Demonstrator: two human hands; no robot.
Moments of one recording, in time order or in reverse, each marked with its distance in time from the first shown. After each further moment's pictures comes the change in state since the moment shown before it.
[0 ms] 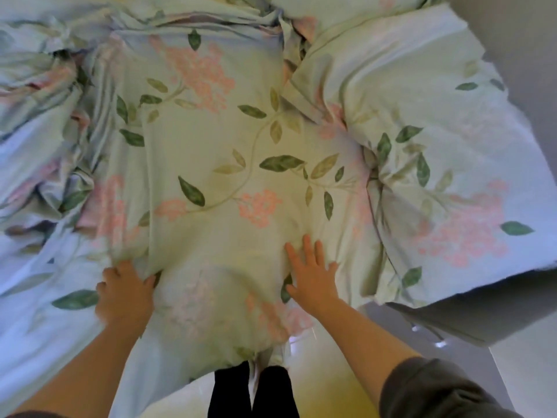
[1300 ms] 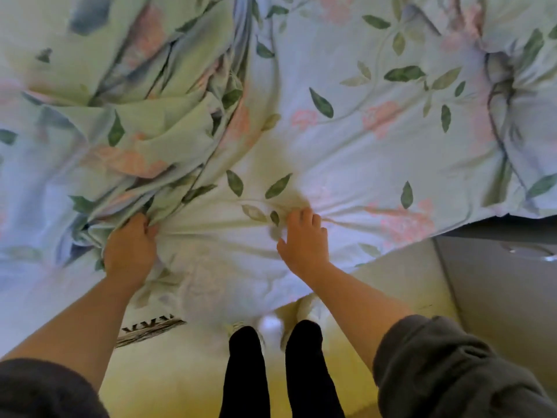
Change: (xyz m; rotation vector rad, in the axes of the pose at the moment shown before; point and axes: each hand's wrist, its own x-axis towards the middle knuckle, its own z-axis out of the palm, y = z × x) left_hand 0.058 -0.295 -0.027 -0.083 0.188 0.223; right_hand -0.072 -0.291 0.114 0.069 0.253 0.019
